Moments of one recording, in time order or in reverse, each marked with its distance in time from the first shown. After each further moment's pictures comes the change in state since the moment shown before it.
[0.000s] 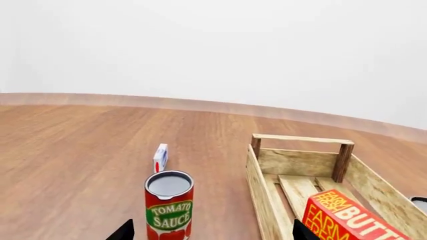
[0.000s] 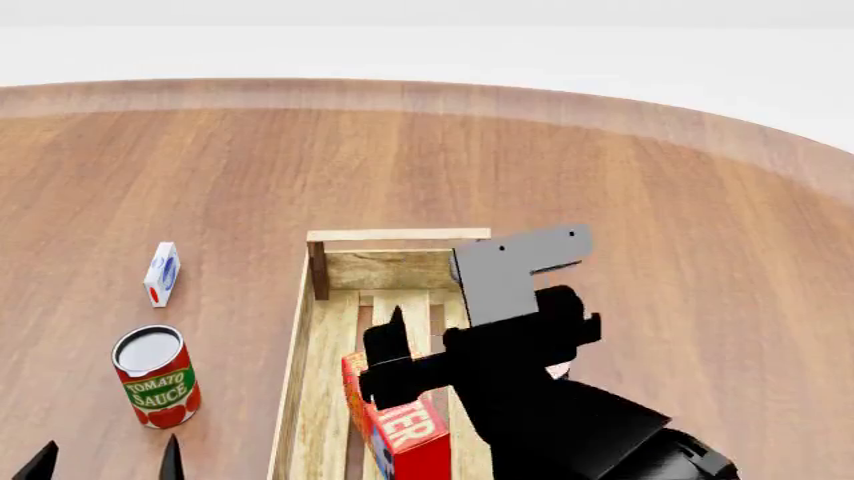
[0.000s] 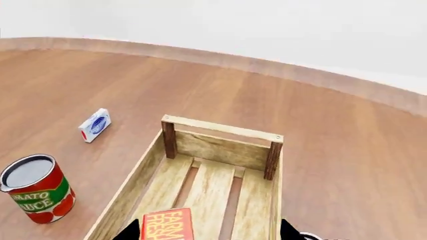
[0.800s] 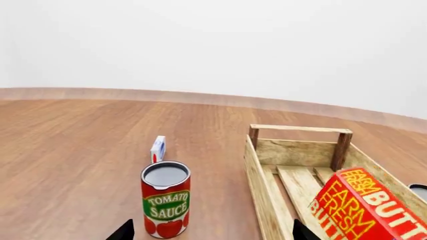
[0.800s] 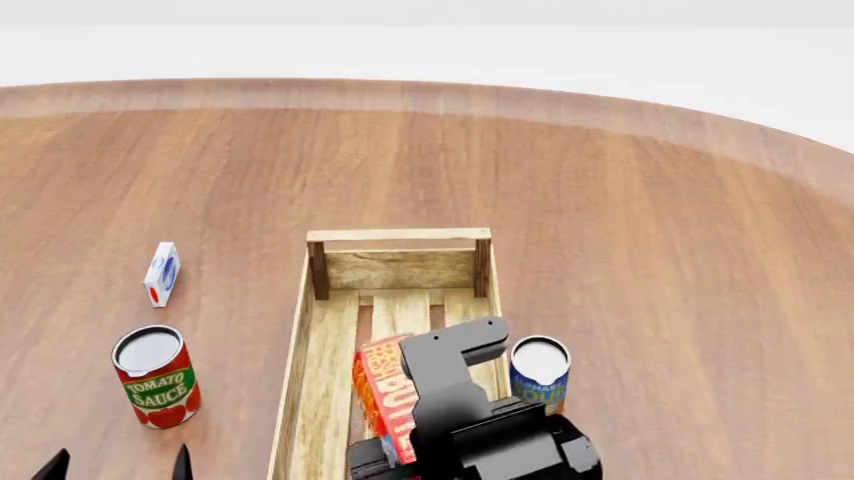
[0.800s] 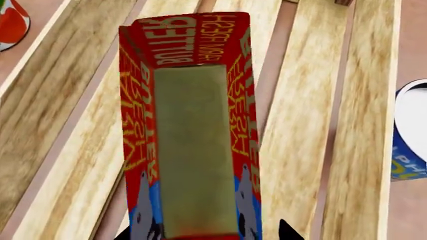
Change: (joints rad) left arm -0.001 0.018 0.006 -0.025 0.021 -0.008 0.008; right arm 0.028 -0.484 -0.173 0.895 0.070 0.335 -0.416
